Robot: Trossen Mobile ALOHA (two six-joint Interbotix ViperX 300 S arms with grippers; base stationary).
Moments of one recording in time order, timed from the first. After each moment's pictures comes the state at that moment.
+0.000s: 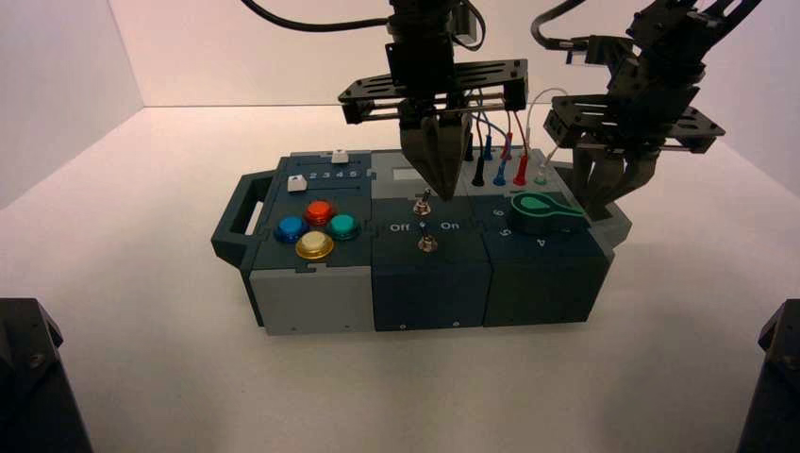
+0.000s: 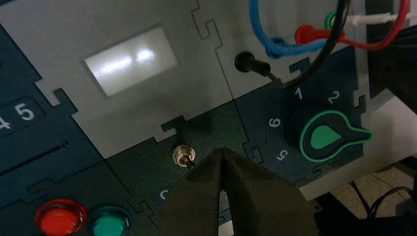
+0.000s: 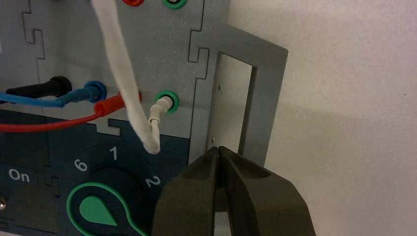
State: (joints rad) left arm -0.92 0.23 0.44 -0.21 0.77 -0.45; right arm 0.33 -0.08 0.99 0.15 0.49 0.06
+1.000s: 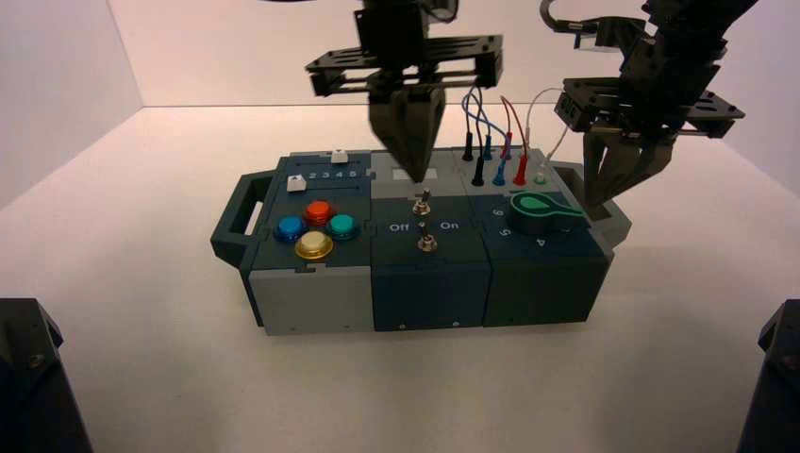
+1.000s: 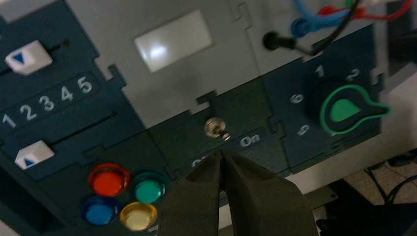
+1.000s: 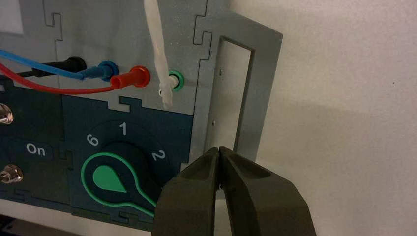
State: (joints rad) left arm -0.91 0.13 0.49 -0.15 0.85 -0.45; right arm 0.33 -0.17 0.99 0.15 0.59 0.06
